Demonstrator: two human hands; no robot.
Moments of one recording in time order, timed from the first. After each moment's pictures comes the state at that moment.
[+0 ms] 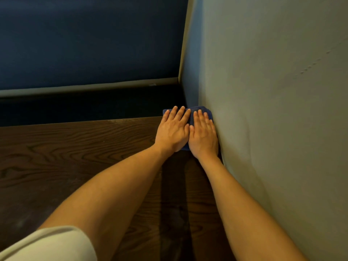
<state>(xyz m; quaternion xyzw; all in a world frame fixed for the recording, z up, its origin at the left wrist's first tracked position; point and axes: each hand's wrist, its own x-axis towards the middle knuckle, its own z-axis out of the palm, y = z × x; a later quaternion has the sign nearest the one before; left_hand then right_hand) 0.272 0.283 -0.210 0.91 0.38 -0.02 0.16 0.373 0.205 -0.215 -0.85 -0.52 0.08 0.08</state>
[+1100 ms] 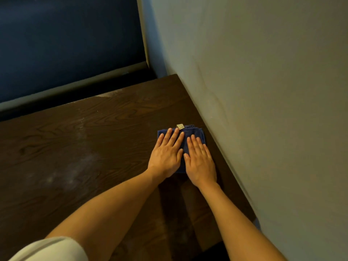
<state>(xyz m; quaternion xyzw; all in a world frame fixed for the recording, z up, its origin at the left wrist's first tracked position) 0.141 0.066 -0.192 0.95 0.24 -0.08 0.18 0.230 -0.059 -0.201 -0.88 -0.45 0.13 0.07</state>
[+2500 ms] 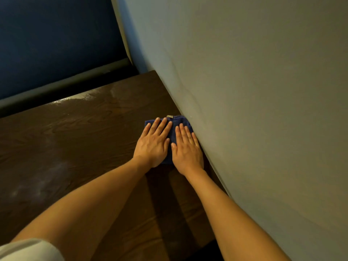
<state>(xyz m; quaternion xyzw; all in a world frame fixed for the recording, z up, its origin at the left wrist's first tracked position) 0.193 0.081 -0.203 0.97 0.22 -0.06 0.11 0.277 -0.045 -0.206 -0.89 -0.44 0.12 0.06</state>
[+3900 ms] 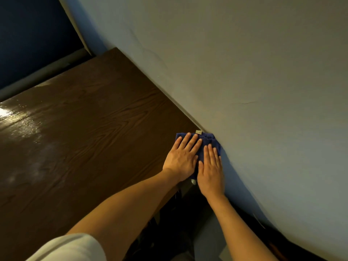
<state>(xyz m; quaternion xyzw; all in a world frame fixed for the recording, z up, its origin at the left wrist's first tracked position) 0.115 -0.124 -0.183 0.98 -0.02 -0.13 0.15 0.124 -0.272 -0.216 -0.97 -0.19 0.07 0.12</state>
